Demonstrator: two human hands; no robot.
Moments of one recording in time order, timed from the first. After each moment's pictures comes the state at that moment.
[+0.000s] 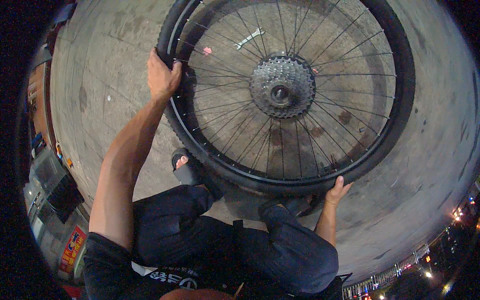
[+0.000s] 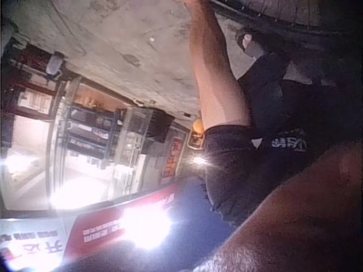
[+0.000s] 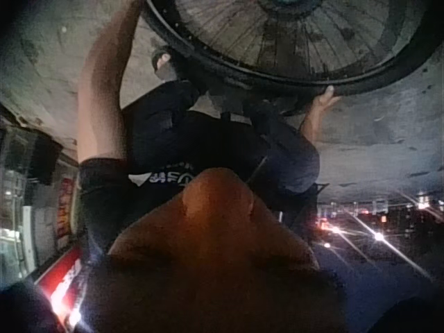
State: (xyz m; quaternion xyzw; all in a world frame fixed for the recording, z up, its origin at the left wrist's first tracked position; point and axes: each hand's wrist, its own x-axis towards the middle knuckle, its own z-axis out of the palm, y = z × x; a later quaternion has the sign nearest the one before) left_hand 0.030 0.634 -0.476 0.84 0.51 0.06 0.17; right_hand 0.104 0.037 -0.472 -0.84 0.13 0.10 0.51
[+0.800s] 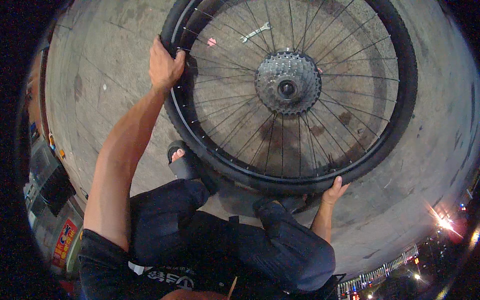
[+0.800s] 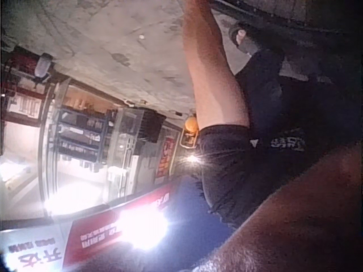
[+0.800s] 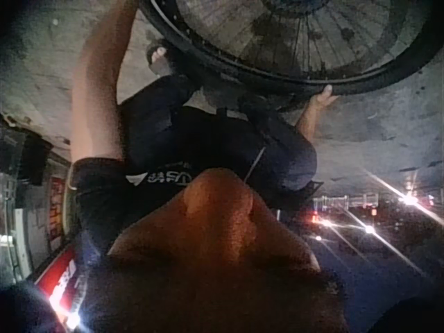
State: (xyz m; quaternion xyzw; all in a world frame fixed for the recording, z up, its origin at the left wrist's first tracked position) left_hand 0.024 0.633 -0.484 0.84 0.50 0.08 0.16; right_hand 0.103 0.036 -0.471 -0.81 0.12 0.12 0.56
